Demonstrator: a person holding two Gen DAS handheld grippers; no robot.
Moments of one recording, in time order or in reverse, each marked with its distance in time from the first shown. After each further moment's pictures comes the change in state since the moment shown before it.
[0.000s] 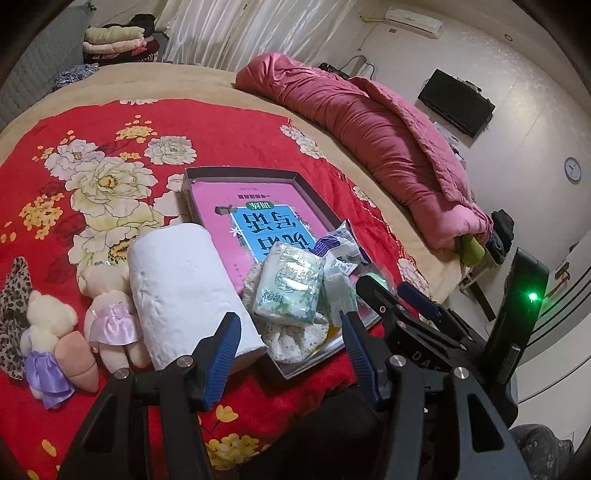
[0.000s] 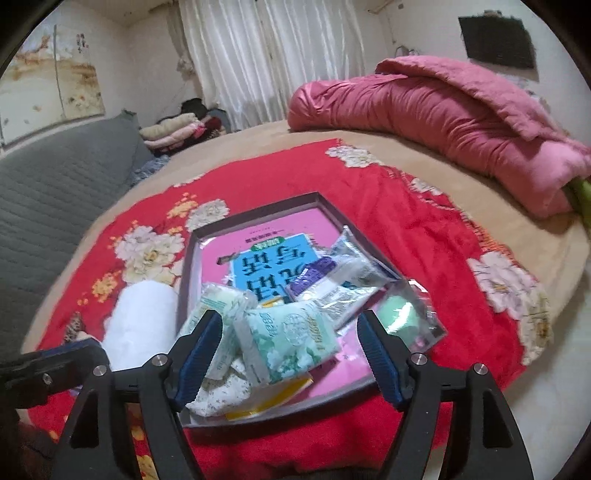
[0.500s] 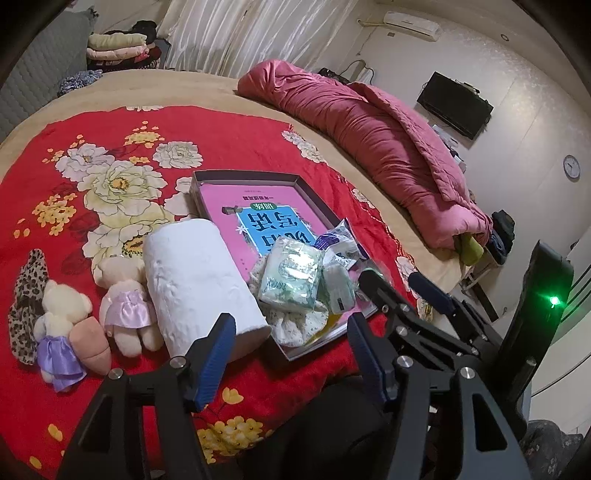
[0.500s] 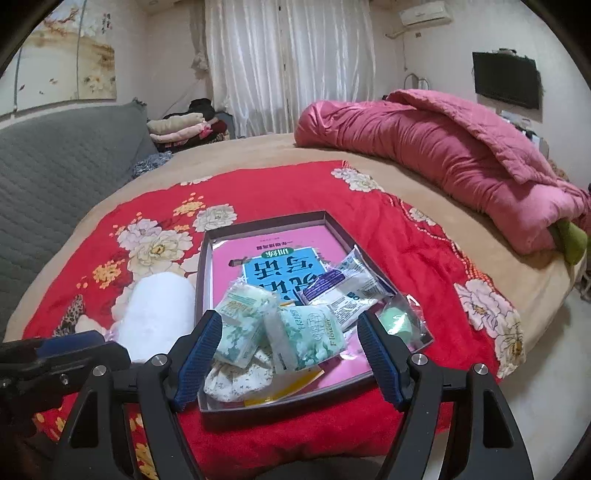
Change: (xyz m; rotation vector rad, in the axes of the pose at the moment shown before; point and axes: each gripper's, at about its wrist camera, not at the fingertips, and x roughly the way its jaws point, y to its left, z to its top) left arm -0.021 -0.002 -0.014 0.012 -0.024 0.013; right arm -0.032 0.038 -0.007 -0.113 -0.056 -0.062
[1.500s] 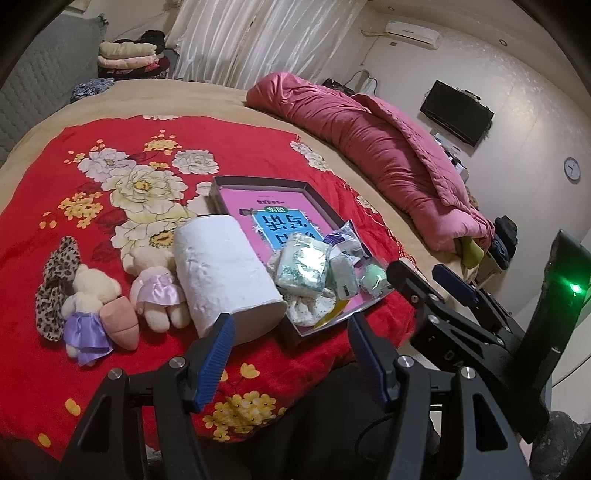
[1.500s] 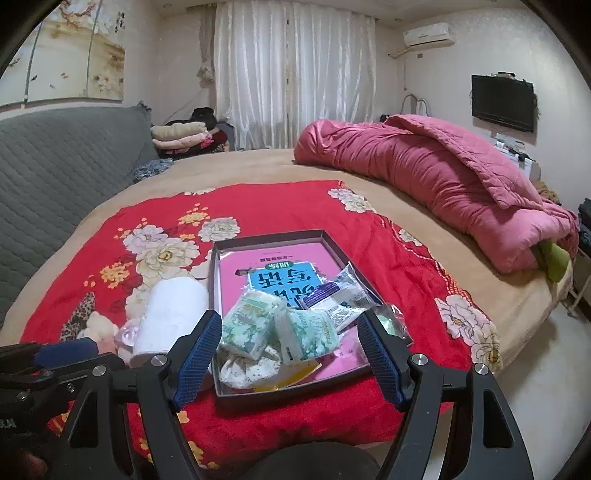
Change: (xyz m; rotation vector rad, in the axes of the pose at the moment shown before) left arm -0.039 0.009 -0.023 -0.008 -0.049 0.028; right arm -0.046 0.020 -0.002 -0.049 -0.057 -0.040
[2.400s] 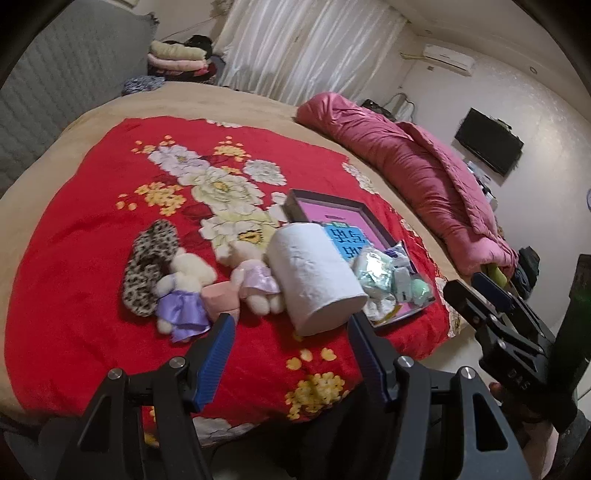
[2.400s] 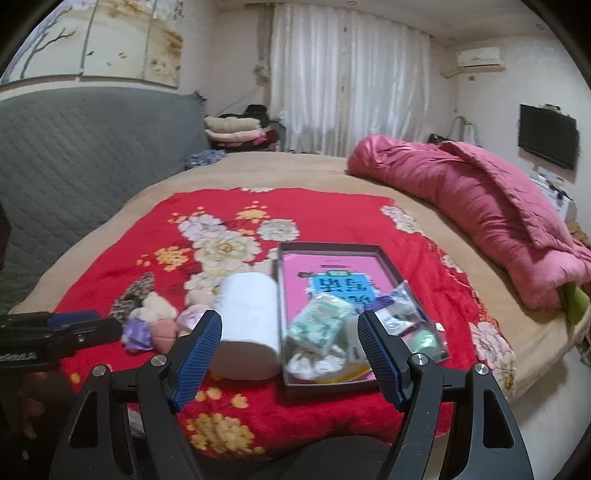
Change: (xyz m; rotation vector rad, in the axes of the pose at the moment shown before) left arm -0.060 0.076 -0.019 -0.106 -0.067 0.103; right arm -0.036 0.055 0.001 -0.148 -0.016 0.147
